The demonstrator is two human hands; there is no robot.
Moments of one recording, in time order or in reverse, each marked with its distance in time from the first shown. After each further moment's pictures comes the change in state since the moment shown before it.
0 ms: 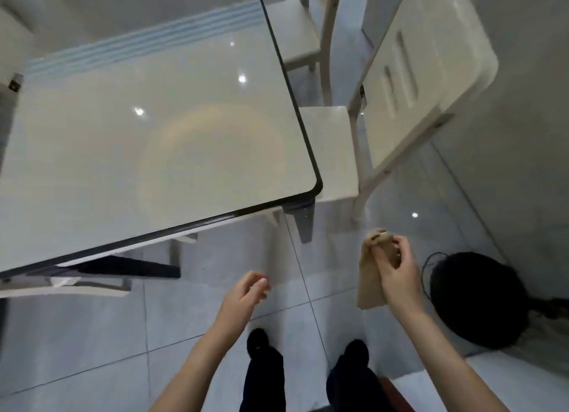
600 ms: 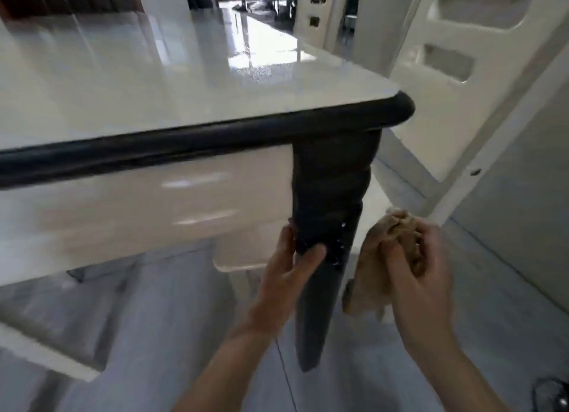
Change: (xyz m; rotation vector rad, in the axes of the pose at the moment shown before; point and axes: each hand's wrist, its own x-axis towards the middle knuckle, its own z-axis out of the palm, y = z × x) left_hand 0.337 -0.079 0.085 -0.335 -0.065 0.795; right_hand 0.159 0.159 0.206 0.310 0.256 -0.655
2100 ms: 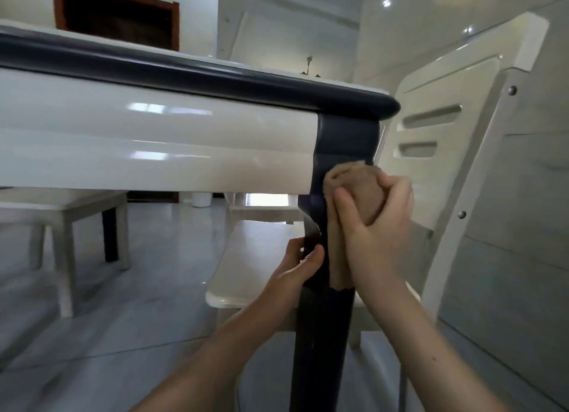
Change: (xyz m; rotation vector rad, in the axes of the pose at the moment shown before) left_hand 0.009 -0.031 -0.014 -0.048 -0.225 0.263; right_hand 0.014 0.001 0.061 0.048 0.164 -0.573
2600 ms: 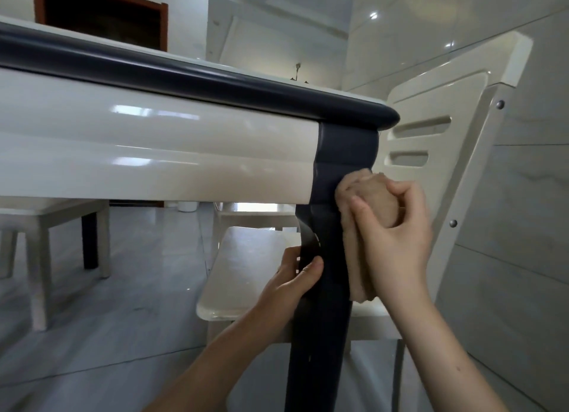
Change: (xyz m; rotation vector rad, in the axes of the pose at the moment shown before) left_hand 0.002 0.000 -0.006 0.047 -0.004 -0.019; right_hand 0.009 0.006 -0.010 -0.069 0.070 -0.067
